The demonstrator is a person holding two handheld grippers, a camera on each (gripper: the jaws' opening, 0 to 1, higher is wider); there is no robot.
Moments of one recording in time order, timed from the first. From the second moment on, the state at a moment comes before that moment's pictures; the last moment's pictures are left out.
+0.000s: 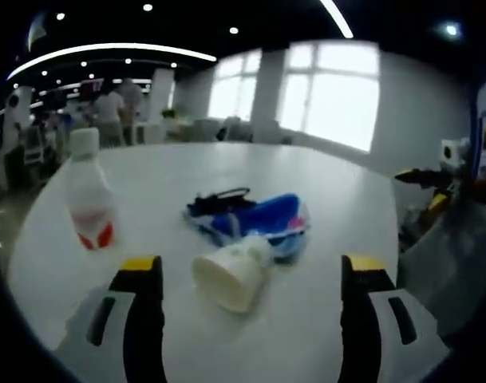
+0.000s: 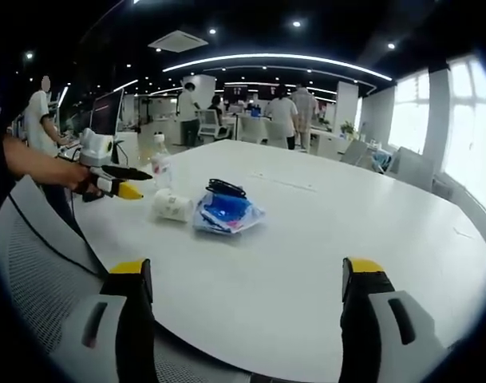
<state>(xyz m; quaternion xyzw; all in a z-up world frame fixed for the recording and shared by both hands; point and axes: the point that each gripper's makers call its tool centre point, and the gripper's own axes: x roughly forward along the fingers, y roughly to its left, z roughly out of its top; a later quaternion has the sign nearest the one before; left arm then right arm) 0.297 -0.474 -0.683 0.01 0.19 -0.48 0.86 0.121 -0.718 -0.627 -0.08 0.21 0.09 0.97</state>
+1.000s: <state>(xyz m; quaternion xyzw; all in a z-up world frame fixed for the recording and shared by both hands) 0.311 -0.476 -0.714 -0.06 0.28 -0.45 0.85 0.120 -0.719 -0.630 -0.08 0.21 0.09 0.97</state>
